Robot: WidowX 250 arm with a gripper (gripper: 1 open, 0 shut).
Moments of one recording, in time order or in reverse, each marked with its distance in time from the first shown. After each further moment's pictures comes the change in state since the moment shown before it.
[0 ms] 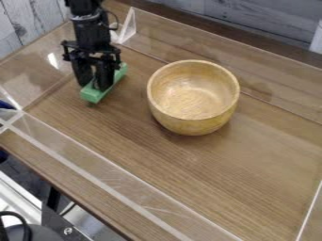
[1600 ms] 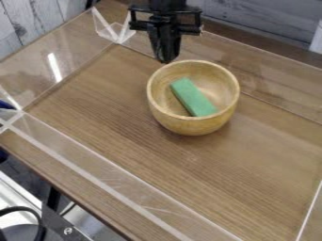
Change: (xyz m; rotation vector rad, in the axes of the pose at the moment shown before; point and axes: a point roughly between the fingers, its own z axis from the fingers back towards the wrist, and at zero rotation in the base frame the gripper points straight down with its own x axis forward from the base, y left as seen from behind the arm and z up) arm 0.006 -0.116 0.054 -0.080 -0.043 -0.107
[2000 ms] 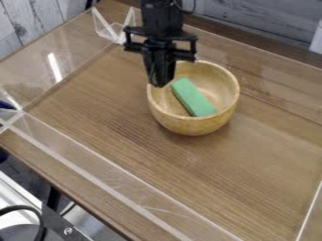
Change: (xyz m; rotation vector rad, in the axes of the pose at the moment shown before) arm -0.029 -0.008 -0.017 0.033 -0.004 -0.027
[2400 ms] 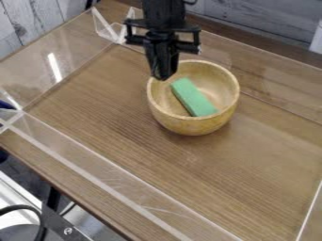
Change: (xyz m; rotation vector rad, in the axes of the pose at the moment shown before) arm 0.001 -0.005 0.012 -0.016 -0.011 0.000
